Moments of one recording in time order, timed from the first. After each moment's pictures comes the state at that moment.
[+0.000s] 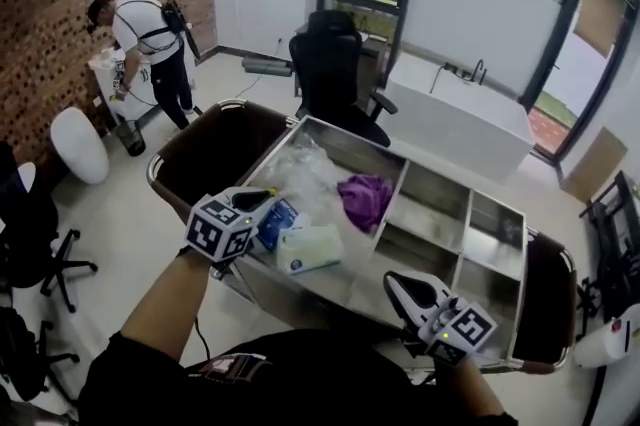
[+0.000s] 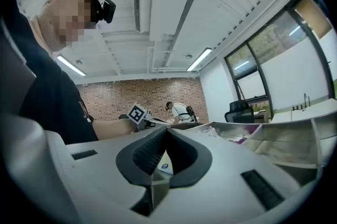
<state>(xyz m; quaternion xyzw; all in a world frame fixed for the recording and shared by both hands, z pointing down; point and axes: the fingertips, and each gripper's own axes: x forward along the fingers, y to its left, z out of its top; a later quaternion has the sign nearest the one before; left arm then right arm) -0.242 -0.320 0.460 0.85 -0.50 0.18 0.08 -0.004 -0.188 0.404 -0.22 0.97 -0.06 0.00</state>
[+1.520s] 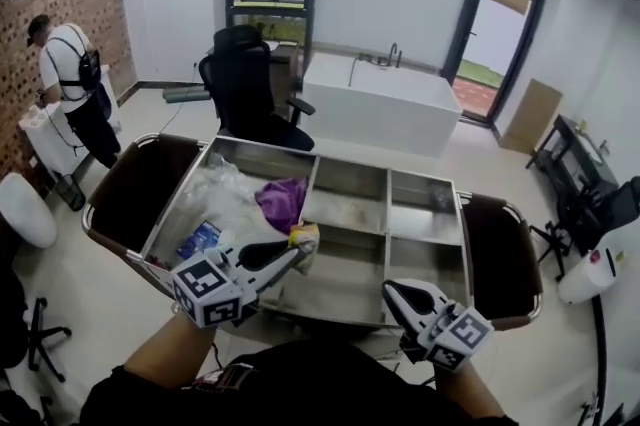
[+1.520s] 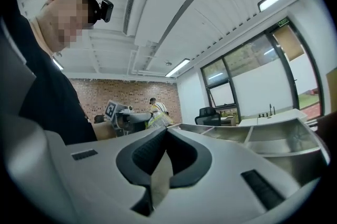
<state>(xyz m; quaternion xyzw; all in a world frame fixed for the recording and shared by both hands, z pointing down) -0.020 -0.226 0.387 0.97 -0.22 0.00 0.05 0.122 -0.158 0.401 -0.35 0.93 -0.05 0.01</state>
